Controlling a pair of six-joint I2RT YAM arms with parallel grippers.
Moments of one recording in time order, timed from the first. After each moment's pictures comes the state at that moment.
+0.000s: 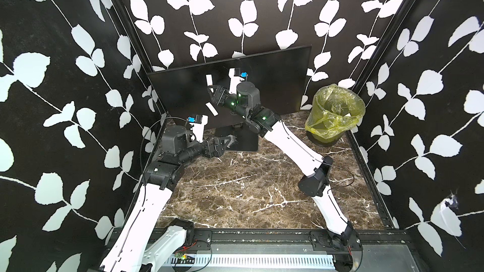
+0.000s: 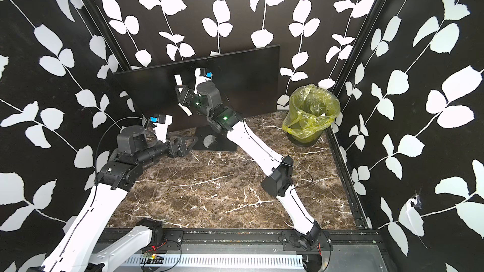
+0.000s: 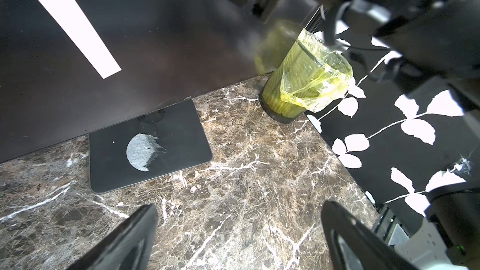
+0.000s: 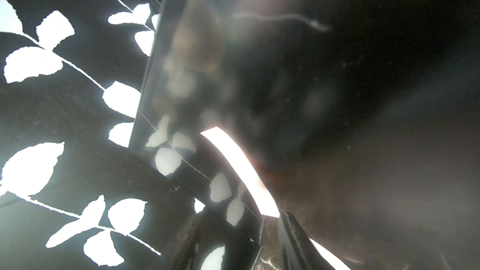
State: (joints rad) left arm -0.26 0.91 1.06 -0.52 0.47 -0.27; right arm 0.88 2.30 2.63 -0.30 0.08 0.76
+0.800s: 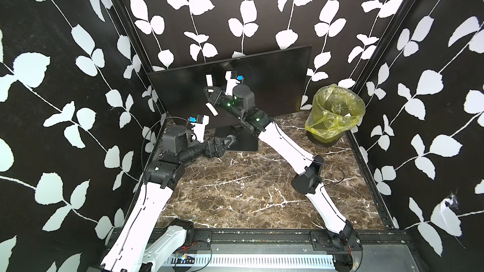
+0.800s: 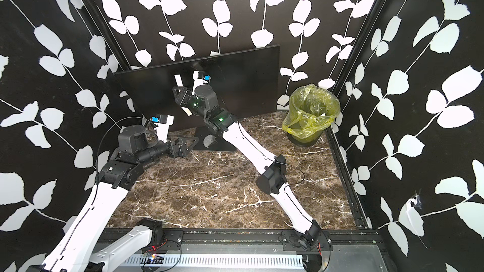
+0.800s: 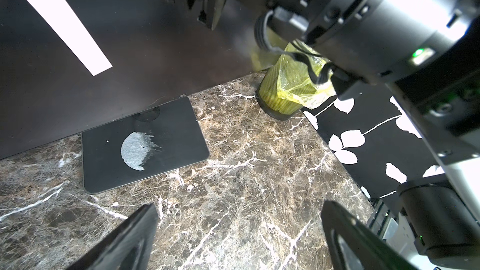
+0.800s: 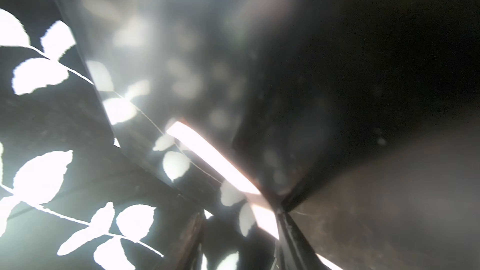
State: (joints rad) left arm -0.26 0.92 1.06 -0.52 0.49 -0.26; right arm 0.87 2.41 2.71 -0.22 0.02 0.84
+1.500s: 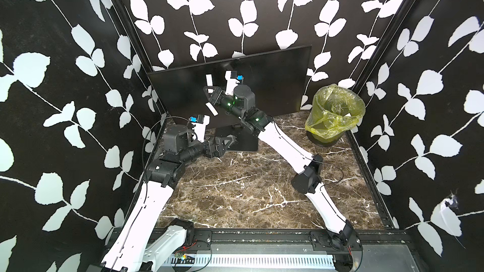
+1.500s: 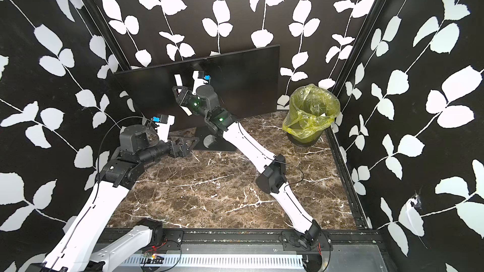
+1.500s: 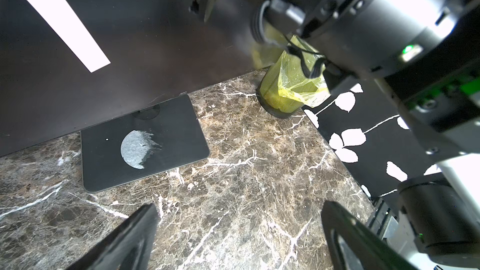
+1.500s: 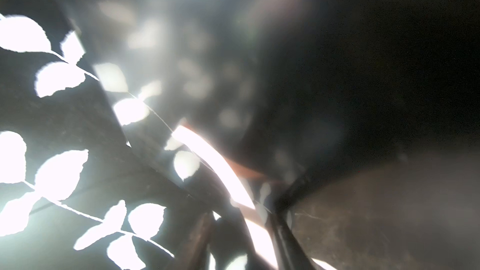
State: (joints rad) left arm -0.26 0.93 1.06 -0.53 0.49 -0.26; right arm 0.86 2.37 2.62 -0.16 -0.01 0.86
